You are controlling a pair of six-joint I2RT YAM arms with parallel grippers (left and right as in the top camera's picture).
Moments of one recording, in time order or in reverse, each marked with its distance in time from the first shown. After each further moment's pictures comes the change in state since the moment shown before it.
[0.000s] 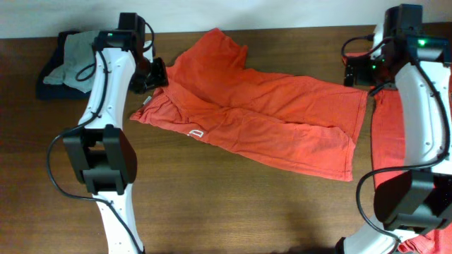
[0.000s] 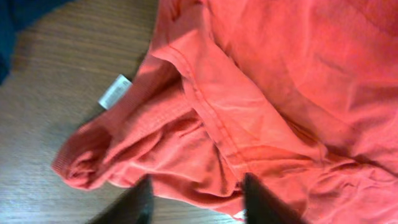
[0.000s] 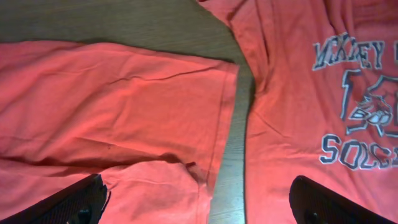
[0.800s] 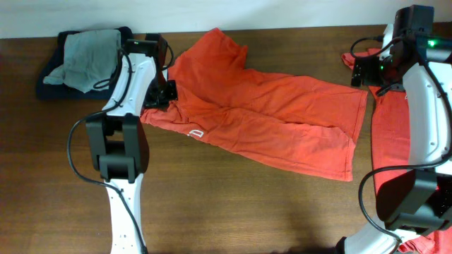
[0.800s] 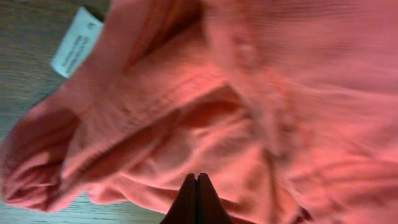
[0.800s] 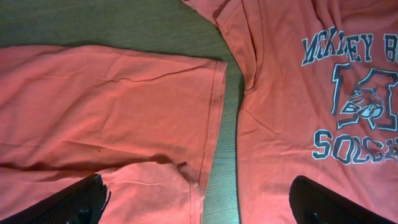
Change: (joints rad) left arm -0.053 0.164 0.000 -0.092 -0.122 -0.003; right arm -0.029 0.000 0.000 0.000 0.000 0.000
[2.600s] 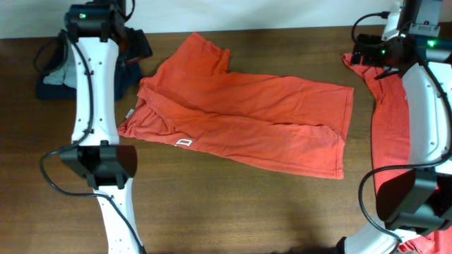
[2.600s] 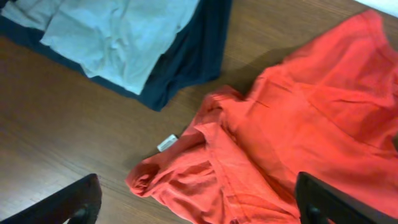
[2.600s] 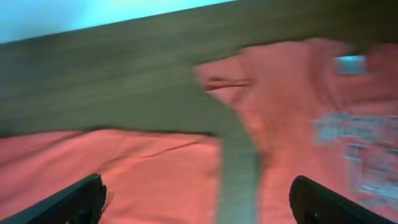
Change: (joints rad) left arm 0.079 -0.096 0.542 -0.209 -0.192 -0.156; right arm 0.000 0.000 -0.003 0.264 -0.130 -0.006
